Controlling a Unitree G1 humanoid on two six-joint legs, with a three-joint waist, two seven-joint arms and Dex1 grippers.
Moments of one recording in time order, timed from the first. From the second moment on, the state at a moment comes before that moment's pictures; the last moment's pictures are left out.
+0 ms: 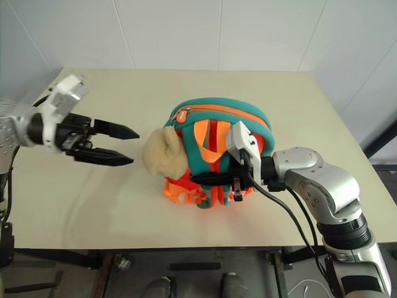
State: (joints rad) left arm -0.89 1.00 0.08 -0.04 -0.60 1.00 -1.44; right arm -0.69 -0.66 0.09 -0.39 0.74 0.81 1.05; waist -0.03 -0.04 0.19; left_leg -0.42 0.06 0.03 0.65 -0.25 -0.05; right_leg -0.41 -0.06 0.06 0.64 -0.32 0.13
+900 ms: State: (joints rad) left arm -0.93 0.78 0.04 -0.22 -0.74 1.19 -1.01; right arm -0.68 -0.65 0.10 -0.39 0.73 0.81 1.03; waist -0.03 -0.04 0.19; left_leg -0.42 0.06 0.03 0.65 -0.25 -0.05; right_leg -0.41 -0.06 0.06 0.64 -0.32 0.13
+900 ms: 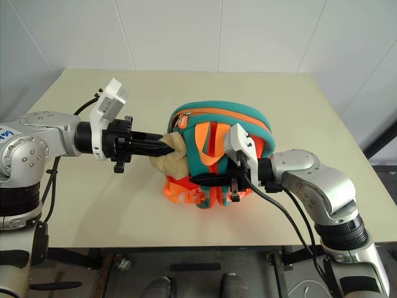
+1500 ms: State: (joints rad) left arm -1.00 1.00 0.06 0.06 -0.73 1.12 -1.13; right arm -0.60 -0.66 0.08 -0.43 0.78 0.82 1.01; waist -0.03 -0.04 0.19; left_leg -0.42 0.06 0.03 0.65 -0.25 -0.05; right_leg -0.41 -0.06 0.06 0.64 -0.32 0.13
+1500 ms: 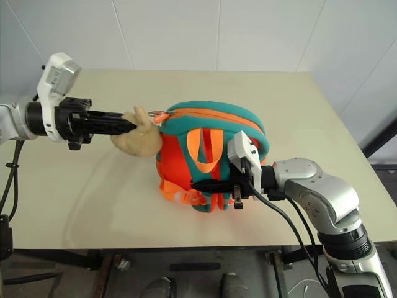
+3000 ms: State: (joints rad) left arm -0.66 0.93 0.15 0.23 -0.46 0.79 -1.24; right arm -0.45 -1.05 -0.15 -0.49 0.87 0.92 1.05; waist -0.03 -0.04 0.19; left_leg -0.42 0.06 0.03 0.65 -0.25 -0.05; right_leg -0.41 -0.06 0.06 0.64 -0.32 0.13
